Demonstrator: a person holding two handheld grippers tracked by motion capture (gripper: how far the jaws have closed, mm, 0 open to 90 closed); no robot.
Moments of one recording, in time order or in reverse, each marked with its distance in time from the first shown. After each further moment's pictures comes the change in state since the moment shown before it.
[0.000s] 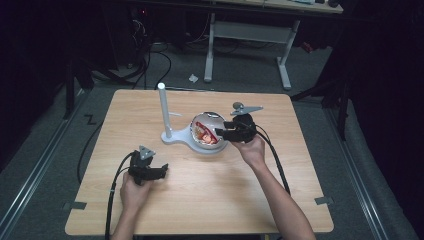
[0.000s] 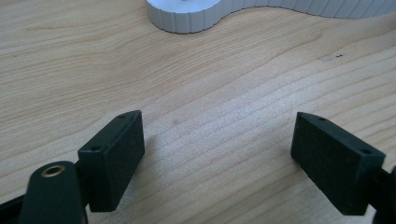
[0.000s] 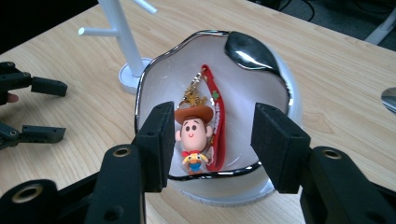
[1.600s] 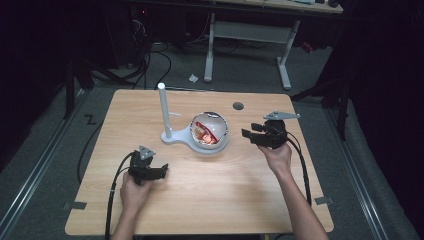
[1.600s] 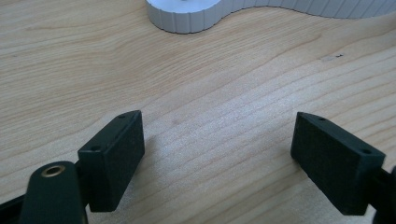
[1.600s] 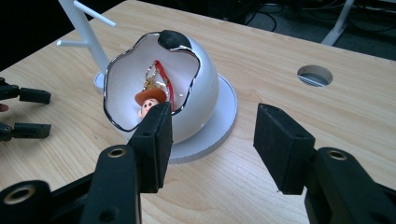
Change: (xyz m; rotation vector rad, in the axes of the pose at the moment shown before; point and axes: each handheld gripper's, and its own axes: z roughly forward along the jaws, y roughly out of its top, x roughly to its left) left arm 0.000 0.000 0.000 0.000 0.000 0.000; right arm -0.031 -0.034 -0.070 -0.082 -0.085 0.094
